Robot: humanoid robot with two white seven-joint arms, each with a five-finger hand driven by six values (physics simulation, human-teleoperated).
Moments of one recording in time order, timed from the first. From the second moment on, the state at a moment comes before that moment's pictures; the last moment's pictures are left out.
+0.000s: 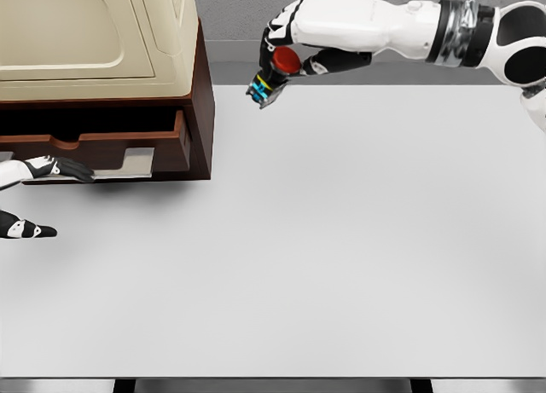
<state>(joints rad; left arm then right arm) -0.29 1.42 -0.68 -1.68 0.49 -0.61 -0.33 -1.19 -0.63 0.98 -1.40 0.01 -0.61 0.40</state>
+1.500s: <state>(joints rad) -0.26 1.53 -0.67 -1.71 0.53 -0.61 -0.33 -1.22 -0.43 0.99 -1.41 0.02 -0.61 0.41</state>
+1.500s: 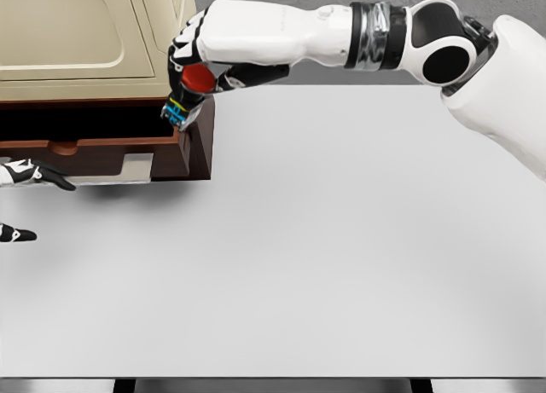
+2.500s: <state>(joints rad) -0.25 1.55 -0.66 -1.72 0.54 -0.61 -0.32 -1.26 -0.20 1.00 -1.16 0.07 -0.61 0.44</state>
